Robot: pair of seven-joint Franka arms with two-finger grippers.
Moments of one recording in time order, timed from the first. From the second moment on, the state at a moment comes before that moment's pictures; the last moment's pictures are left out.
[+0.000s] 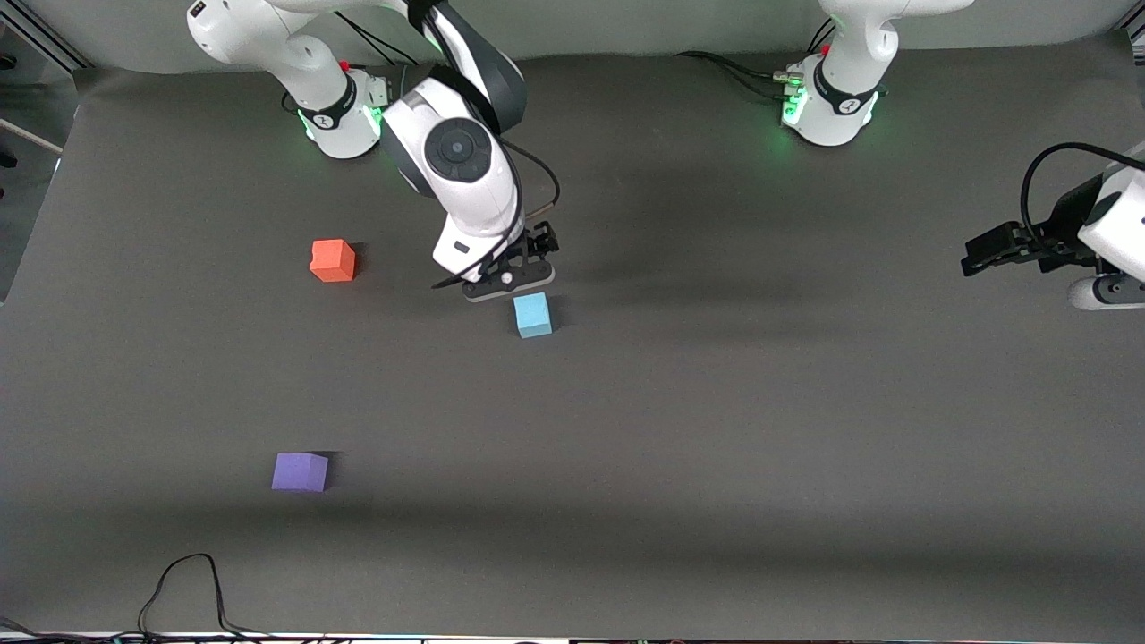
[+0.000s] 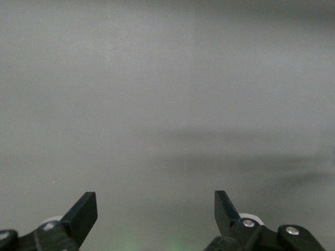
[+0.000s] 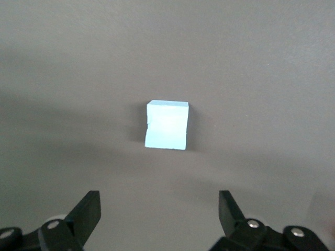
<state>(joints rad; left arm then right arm) 0.02 0.03 -0.03 -1.63 -0.05 1.59 -0.06 0.73 0.32 -0.01 -1.86 0.07 2.10 0.46</state>
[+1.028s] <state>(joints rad) 0.00 0.04 -0.01 -1.63 -0.04 1.58 -0.03 0.73 0.55 -0.03 -1.90 0.04 2.44 0.46</state>
